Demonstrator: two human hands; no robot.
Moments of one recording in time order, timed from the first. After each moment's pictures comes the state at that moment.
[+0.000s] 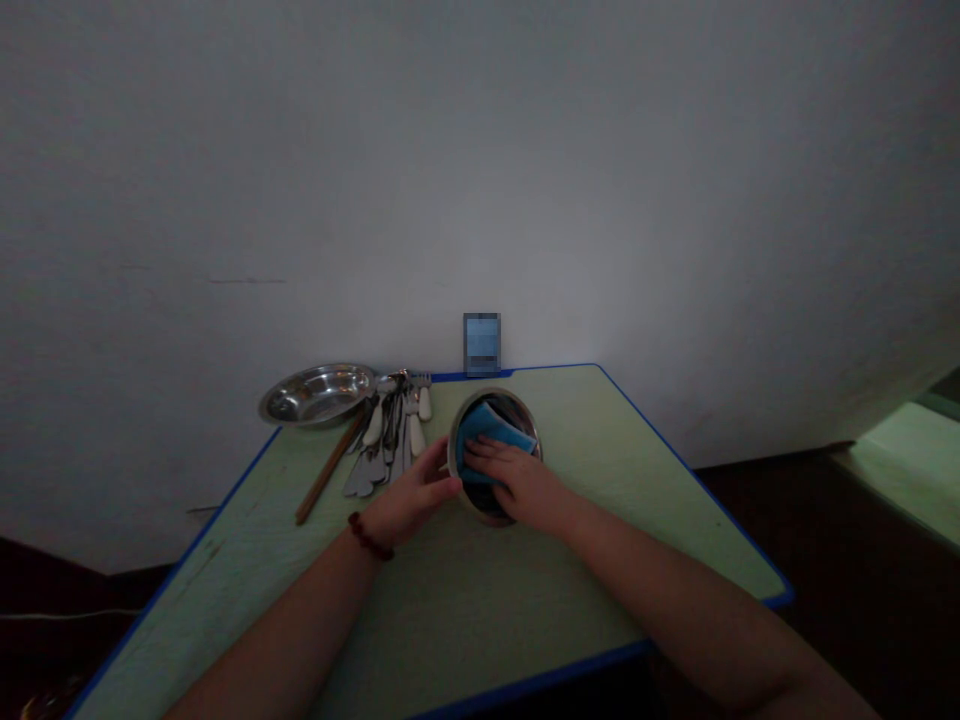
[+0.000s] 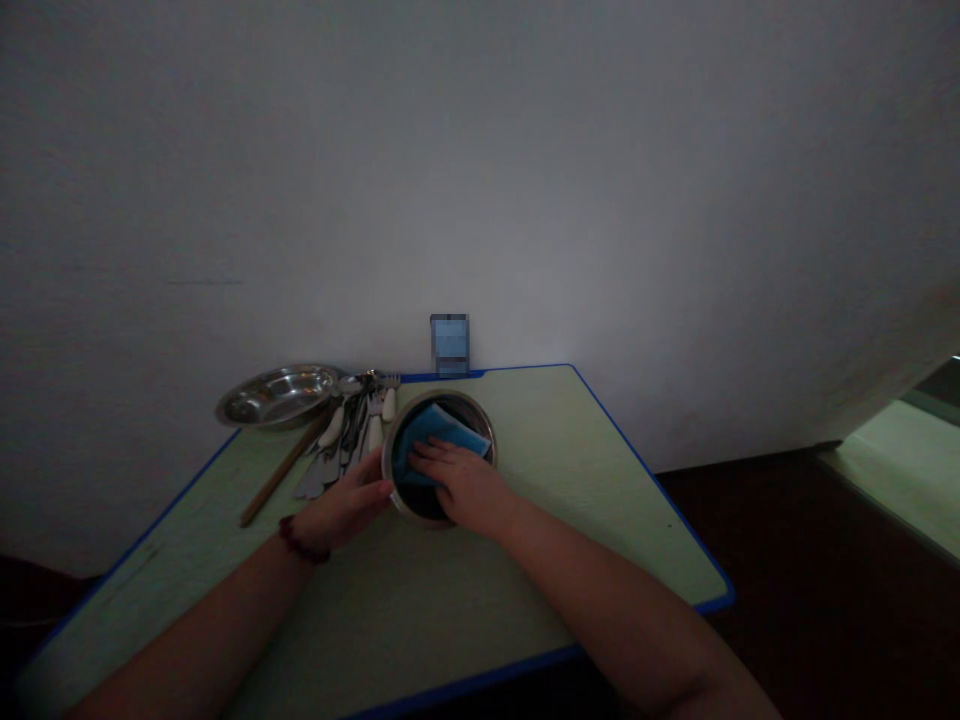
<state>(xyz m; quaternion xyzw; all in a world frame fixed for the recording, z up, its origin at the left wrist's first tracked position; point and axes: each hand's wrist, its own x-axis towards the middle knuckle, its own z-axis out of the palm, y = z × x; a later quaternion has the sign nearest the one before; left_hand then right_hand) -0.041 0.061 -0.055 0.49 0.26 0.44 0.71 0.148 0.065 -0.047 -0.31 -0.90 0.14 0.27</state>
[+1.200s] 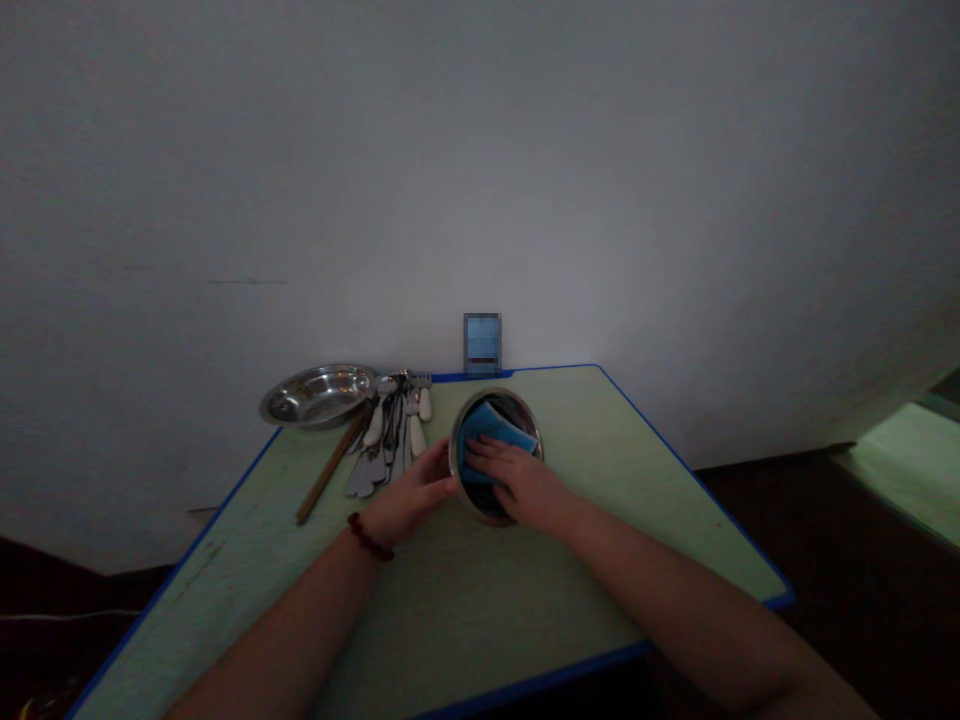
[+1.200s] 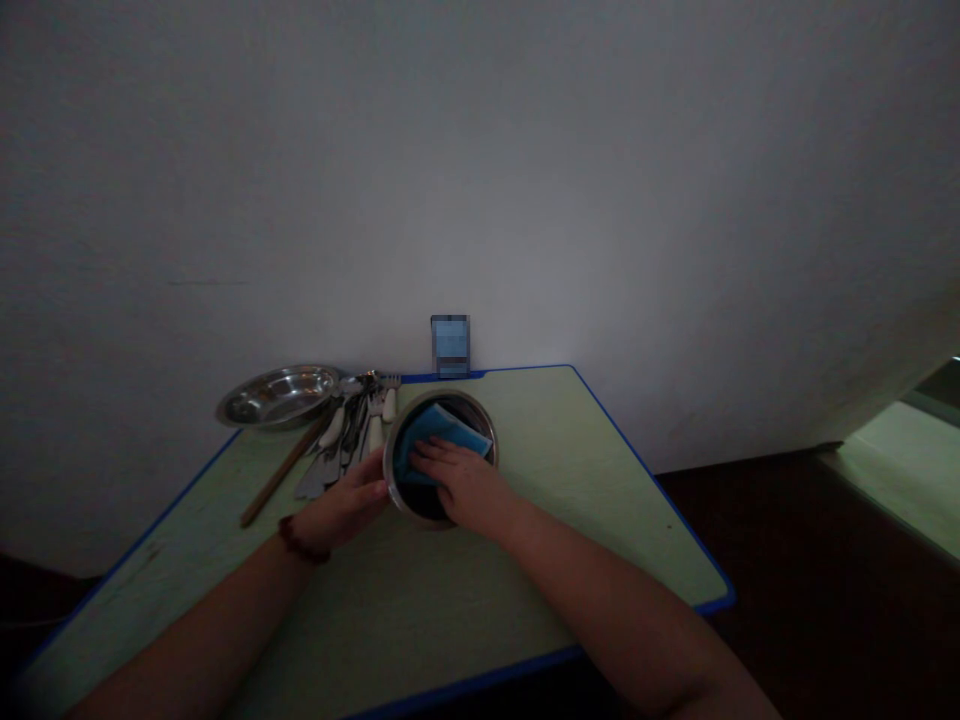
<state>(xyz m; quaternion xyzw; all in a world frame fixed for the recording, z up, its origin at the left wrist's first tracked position) -0.039 0.061 -0.050 0.51 0.23 0.45 0.70 0.146 0.065 -0.047 -0.31 -0.90 0.12 0.27</state>
